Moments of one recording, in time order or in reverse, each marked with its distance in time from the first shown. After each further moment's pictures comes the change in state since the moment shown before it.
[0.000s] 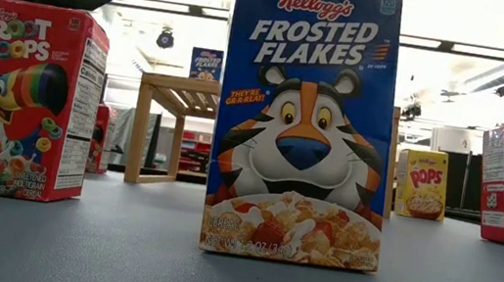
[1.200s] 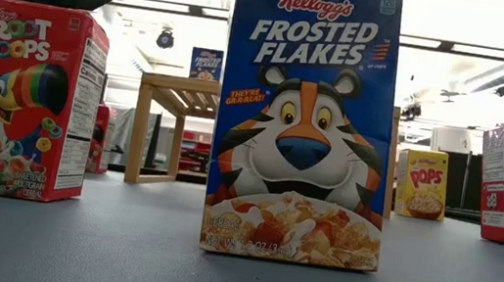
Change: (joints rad) left arm 0.000 0.000 0.000 0.000 0.000 0.000; right arm 0.000 0.011 -0.001 0.029 -0.054 -0.088
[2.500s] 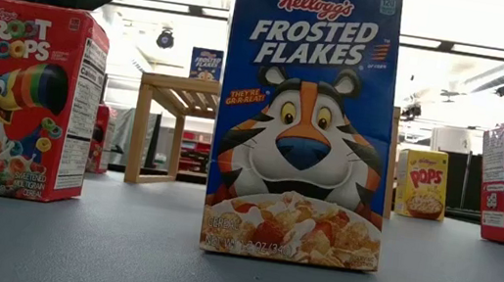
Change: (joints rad) left arm 0.000 0.000 0.000 0.000 0.000 0.000; right arm -0.002 0.113 0.000 -0.025 0.009 -0.003
